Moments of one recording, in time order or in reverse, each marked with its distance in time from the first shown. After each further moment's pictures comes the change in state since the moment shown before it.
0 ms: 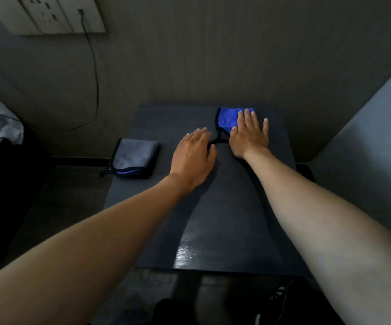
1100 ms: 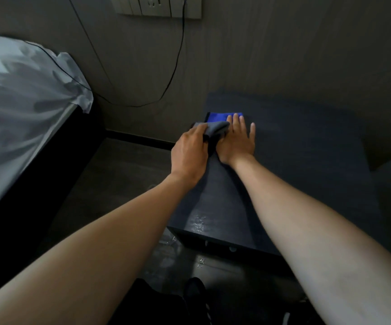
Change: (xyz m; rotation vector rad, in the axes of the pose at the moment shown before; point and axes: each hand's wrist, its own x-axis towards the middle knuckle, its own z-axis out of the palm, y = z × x) left_hand -0.088 -0.121 -0.084 -0.074 0.281 -0.324; right_hand -0.067 -0.204 0.035 -0.029 -0.019 -0.203
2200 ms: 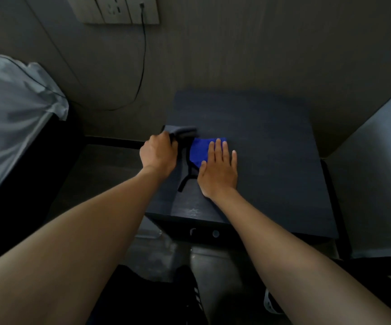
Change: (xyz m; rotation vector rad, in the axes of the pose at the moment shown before) left_hand -0.020 0.015 -0.013 0.278 -0.201 -0.153; right_hand -0.135 0.033 0.007 0.052 0.033 0.029
